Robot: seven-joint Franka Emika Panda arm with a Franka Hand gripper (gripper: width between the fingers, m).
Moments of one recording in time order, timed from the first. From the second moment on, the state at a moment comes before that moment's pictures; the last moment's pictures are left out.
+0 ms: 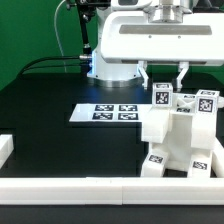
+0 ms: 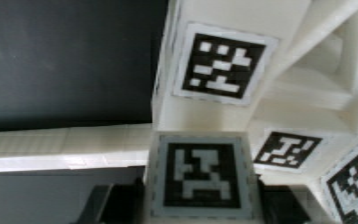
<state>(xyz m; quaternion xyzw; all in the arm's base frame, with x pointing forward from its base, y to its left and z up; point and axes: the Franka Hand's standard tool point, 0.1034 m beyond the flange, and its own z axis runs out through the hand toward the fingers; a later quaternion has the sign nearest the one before) 0.560 0.051 0.124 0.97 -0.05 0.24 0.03</state>
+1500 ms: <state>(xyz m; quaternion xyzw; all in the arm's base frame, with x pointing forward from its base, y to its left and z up) 0.575 0.052 0.153 0.99 -0.08 0.09 0.00</state>
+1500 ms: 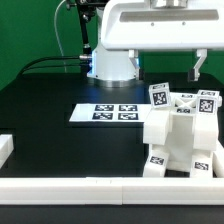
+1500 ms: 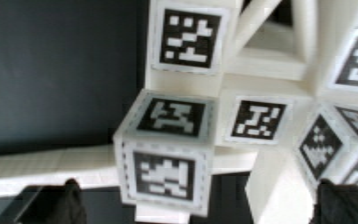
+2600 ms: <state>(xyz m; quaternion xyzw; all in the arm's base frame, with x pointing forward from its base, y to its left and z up) 0.574 0.038 0.136 0.99 -0.10 0.00 0.01</state>
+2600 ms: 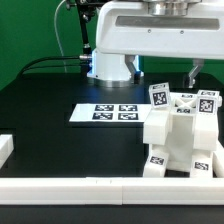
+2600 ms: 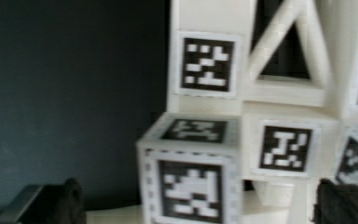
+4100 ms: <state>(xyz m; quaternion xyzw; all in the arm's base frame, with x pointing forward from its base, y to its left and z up) 0.573 0.041 0.130 0.94 -0.34 0.00 0.00</state>
